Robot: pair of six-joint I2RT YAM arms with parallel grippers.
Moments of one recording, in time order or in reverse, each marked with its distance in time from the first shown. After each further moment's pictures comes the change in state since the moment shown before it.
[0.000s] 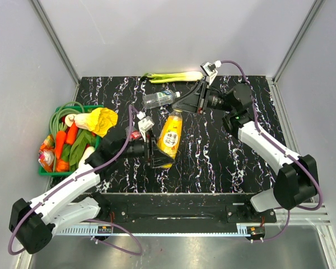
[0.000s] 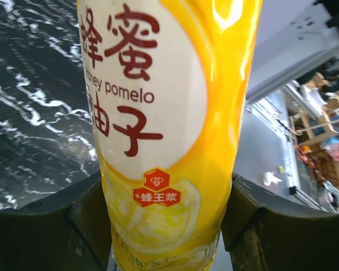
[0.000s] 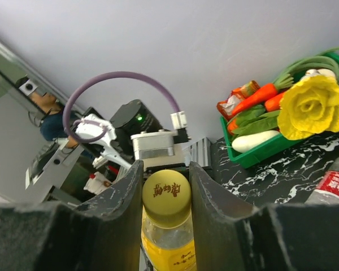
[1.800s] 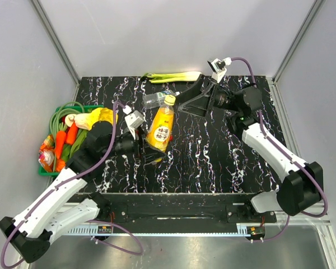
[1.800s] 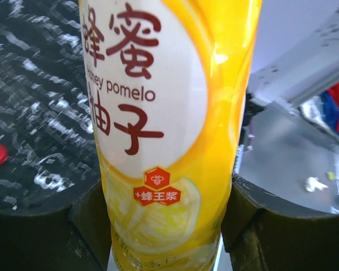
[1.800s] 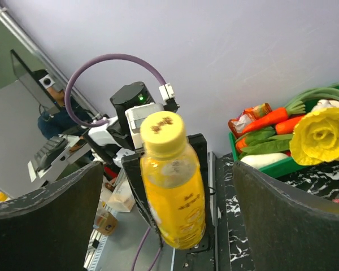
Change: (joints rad) left arm 0.038 -0.100 0.211 -0.315 -0.053 0.186; right arm -0.008 -0.051 0.016 0.168 -0.035 0.095
